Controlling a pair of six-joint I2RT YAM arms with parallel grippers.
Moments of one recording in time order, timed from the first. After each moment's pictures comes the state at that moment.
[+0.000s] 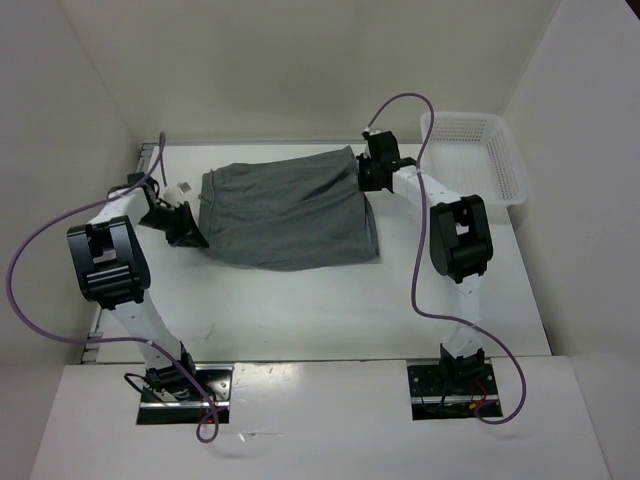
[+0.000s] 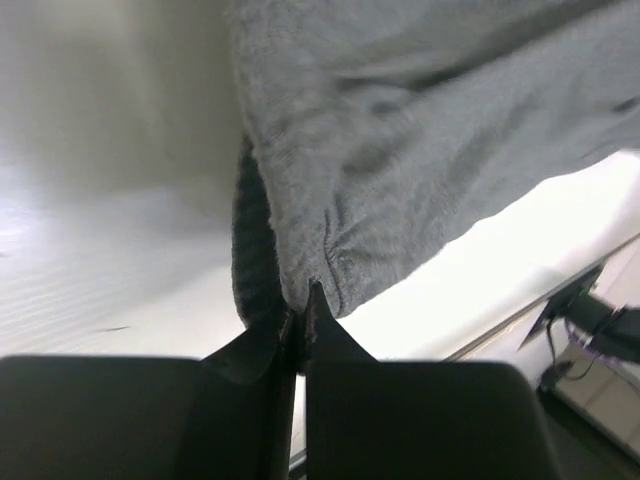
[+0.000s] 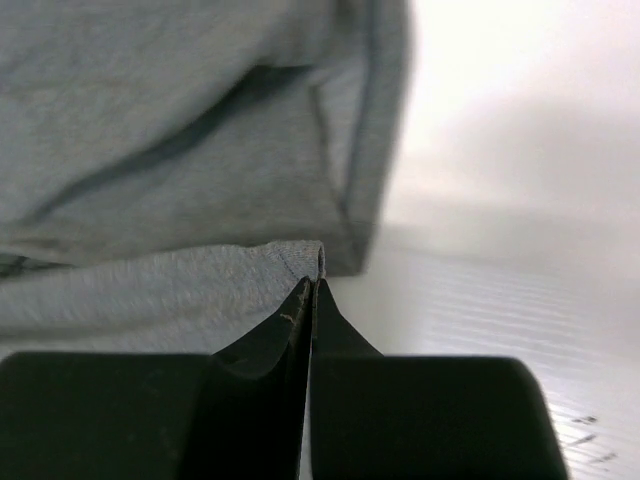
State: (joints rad) left arm 0.31 1.89 1.31 -0.87 0.63 0.07; right arm 0.30 2.14 1.69 -0.34 -0.02 0.19
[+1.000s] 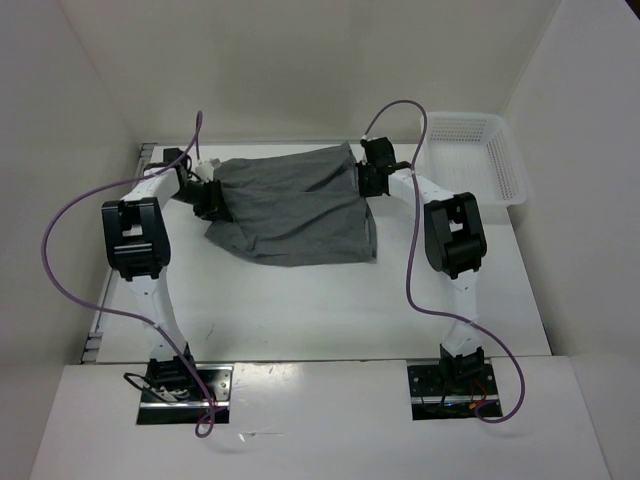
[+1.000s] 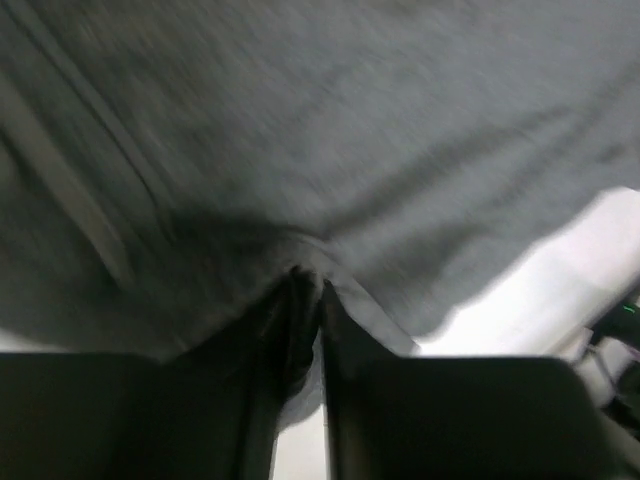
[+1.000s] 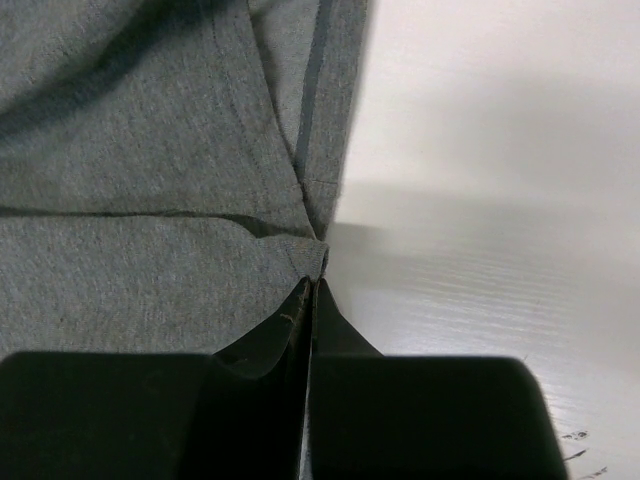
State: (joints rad) left arm 0.16 2.14 1.67 -0.83 0.66 0.07; right arm 0.30 2.20 1.70 -0.34 0.05 0.16
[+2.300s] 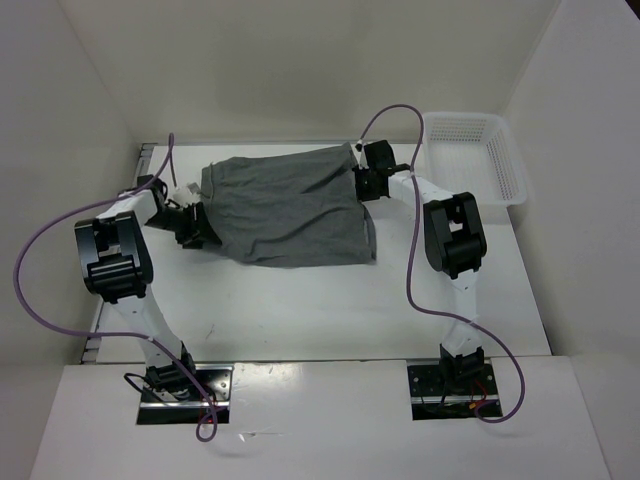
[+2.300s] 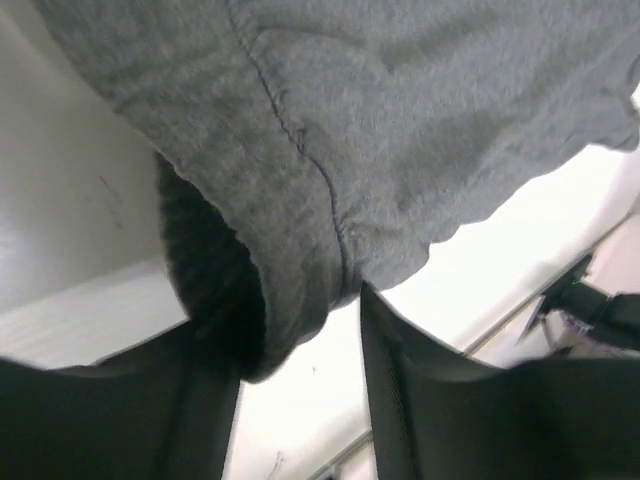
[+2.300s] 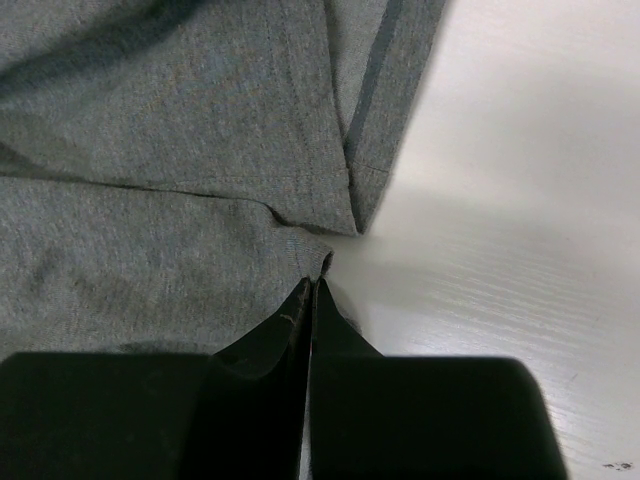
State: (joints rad) left arm 0.29 1.94 1.33 -0.79 0.71 0.07; right arm 0.31 2.20 1.67 -0.33 -0.07 0.12
